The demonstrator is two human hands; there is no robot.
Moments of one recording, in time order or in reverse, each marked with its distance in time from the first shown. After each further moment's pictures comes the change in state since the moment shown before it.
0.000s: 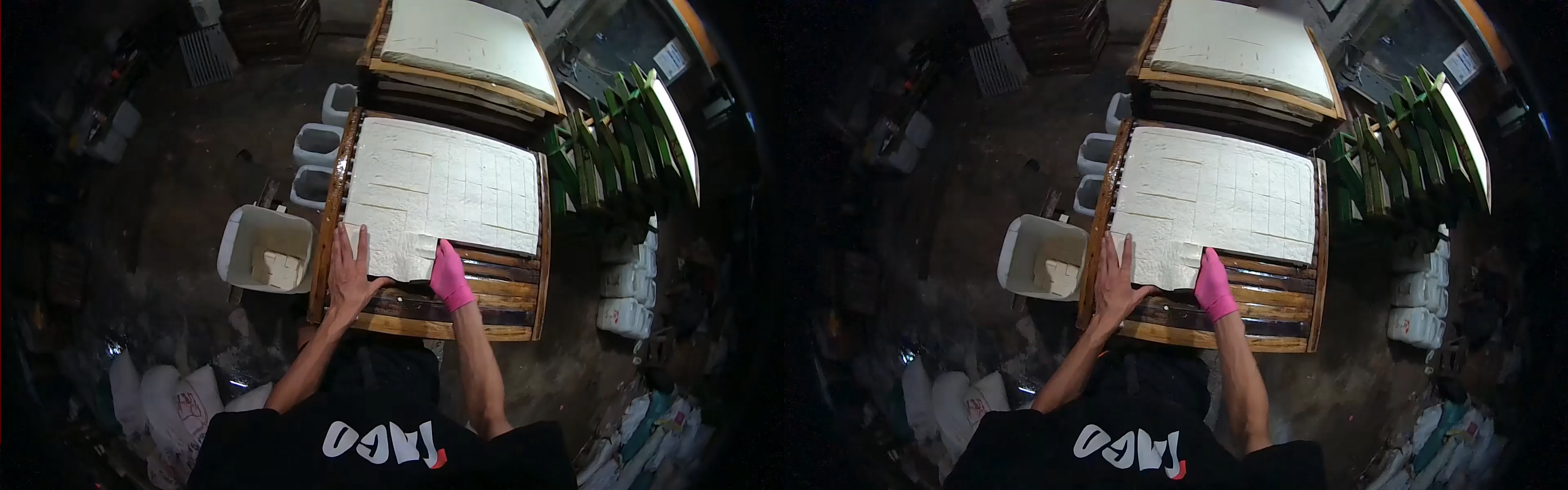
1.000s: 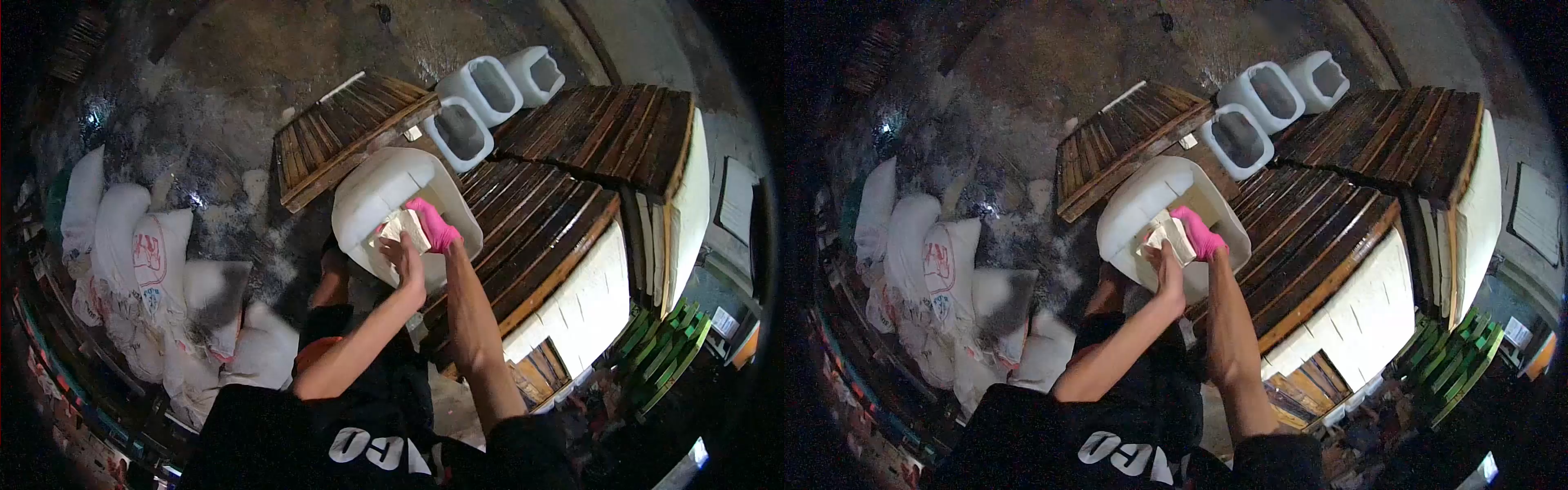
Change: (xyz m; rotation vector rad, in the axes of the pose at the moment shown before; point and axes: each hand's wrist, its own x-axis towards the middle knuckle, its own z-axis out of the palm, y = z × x) left_hand -0.006 -0.257 0.039 -1.286 0.412 -1.803; right_hand 0.227 0.336 0.157 -1.438 -0.394 0.592
